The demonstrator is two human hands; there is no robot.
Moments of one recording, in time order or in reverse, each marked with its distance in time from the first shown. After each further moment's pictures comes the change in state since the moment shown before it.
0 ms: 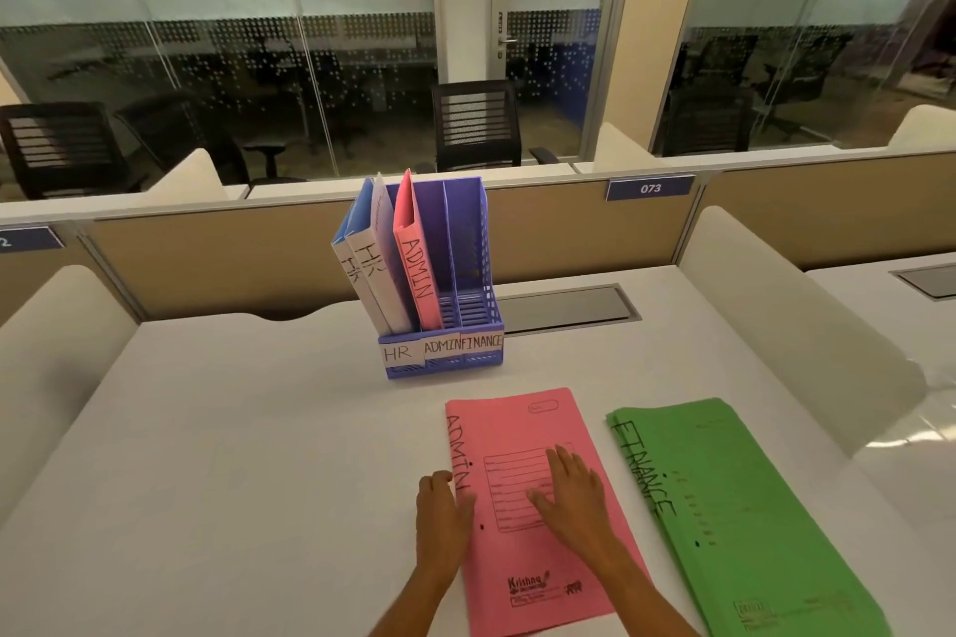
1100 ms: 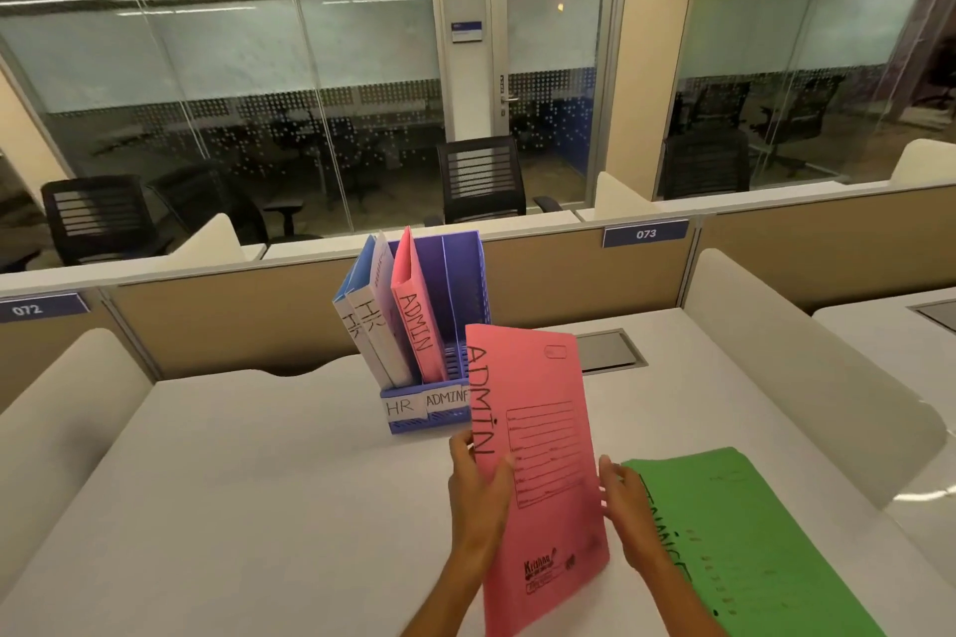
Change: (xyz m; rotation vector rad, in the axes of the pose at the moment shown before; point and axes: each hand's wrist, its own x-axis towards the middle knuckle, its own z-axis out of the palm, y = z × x) left_hand -0.022 0.141 -0.045 -0.637 0.063 0.170; right_hand 0.037 0.033 -0.069 1.069 0.142 0.391
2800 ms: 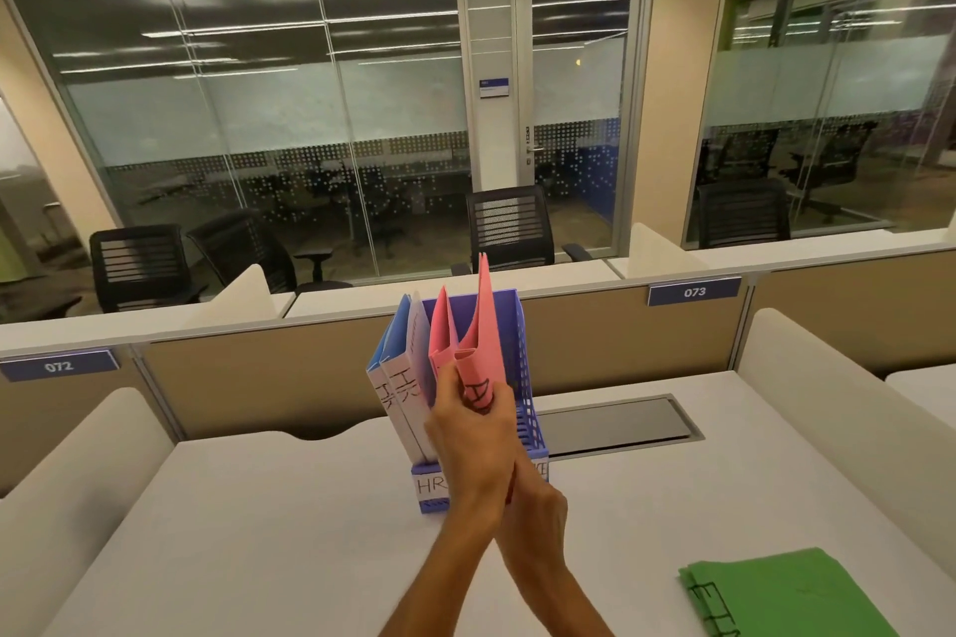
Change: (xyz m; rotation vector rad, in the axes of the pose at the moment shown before) left_hand 0.085 0.153 -0.030 0.048 0.398 0.372; right_hand -0.022 -0.120 0.178 -0.388 0.117 -0.887
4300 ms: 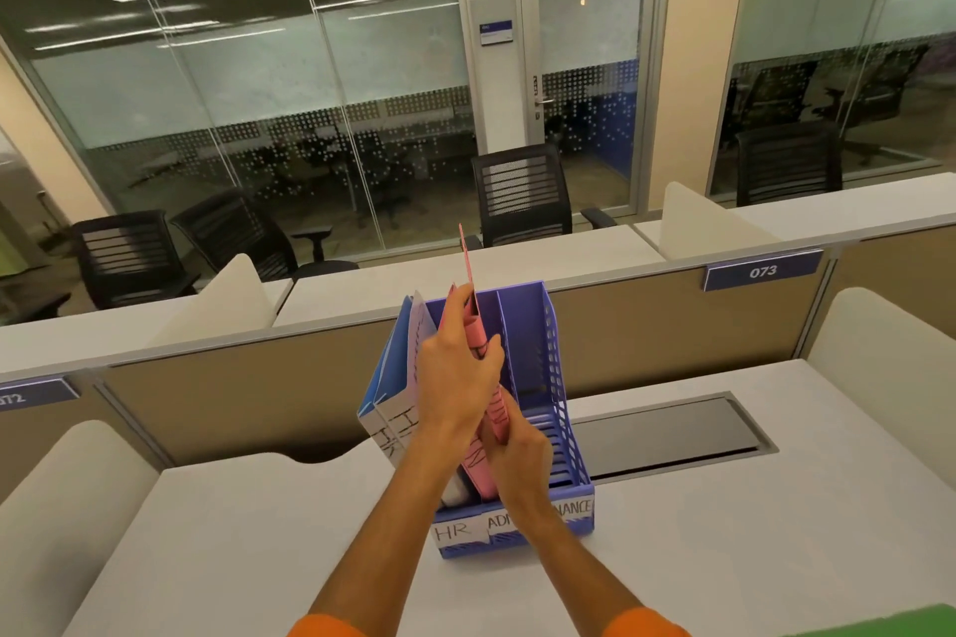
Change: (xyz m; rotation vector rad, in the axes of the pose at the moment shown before) left_hand 0.181 -0.087 0.056 0.364 -0.260 0.310; right_hand 0.144 0.044 0.120 0.115 0.066 0.113
